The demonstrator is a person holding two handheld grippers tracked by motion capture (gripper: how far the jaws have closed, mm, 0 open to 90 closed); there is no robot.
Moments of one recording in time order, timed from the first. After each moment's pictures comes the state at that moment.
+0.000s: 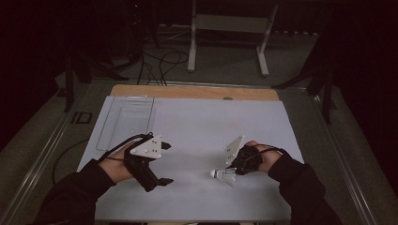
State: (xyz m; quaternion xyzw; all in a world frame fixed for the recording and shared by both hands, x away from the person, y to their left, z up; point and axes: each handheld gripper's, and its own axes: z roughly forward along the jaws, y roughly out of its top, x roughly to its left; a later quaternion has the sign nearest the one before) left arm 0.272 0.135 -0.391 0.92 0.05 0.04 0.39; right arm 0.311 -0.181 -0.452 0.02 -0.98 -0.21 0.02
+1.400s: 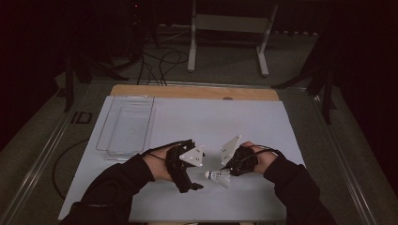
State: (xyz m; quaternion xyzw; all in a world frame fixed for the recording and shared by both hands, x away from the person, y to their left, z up) left arm 0.285 0.044 -0.425 0.94 -0.04 0.01 0.35; right arm 0.307 -0.169 -0.452 0.02 -0.97 -0.24 0.04
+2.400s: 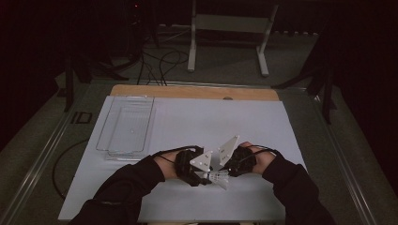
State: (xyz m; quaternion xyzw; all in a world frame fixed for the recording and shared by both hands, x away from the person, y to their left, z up) left arm 0.289 0.023 -0.450 0.94 -0.07 0.01 0.33; right arm 0.306 -0.164 -0.450 0.02 -0.97 -0.24 0.04
